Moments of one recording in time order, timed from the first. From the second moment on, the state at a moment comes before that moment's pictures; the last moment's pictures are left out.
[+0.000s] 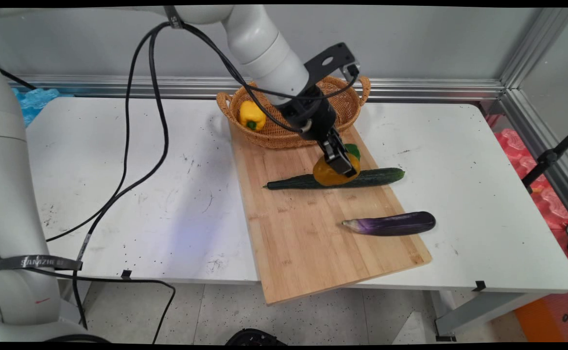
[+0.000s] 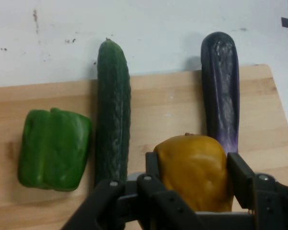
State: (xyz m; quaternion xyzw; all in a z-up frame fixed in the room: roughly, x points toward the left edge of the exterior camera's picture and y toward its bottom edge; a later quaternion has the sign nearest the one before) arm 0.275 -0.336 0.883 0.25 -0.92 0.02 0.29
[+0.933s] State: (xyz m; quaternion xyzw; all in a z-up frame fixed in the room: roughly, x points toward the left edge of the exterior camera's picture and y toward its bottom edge) arm 0.264 -0.333 0.842 0.27 -0.91 0.02 0.30
